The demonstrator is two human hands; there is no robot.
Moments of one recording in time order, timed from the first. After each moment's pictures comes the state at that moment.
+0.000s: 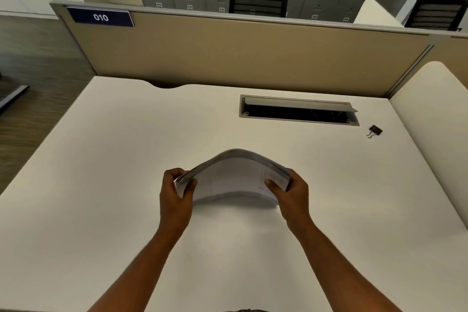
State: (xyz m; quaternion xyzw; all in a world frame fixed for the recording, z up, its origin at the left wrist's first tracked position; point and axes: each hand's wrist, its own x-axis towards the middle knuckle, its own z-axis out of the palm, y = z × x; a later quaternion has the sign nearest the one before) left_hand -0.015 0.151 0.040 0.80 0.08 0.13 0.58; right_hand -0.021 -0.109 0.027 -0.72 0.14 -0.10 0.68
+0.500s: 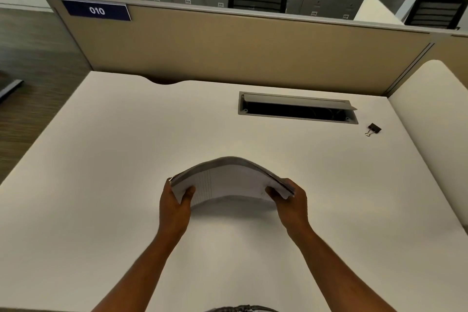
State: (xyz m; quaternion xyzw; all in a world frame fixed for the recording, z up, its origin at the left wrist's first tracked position) left_hand -0.024 0.152 0.018 0.79 0.12 0.07 0.60; right_hand -0.032 -0.115 0.002 -0.76 0.18 -0.07 0.62
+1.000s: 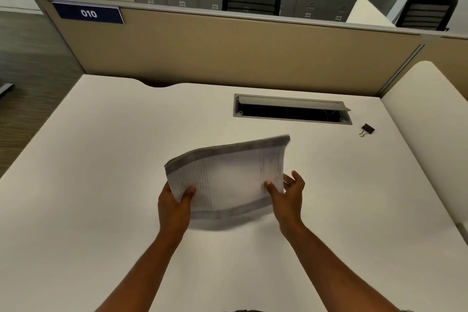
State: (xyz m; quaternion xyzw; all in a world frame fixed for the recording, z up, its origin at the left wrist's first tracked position) left_hand -0.013 0.145 0.008 0.76 0.17 0.06 0.62; right_hand -0.017 -0.104 0.003 -0.70 0.32 -0.06 0.64
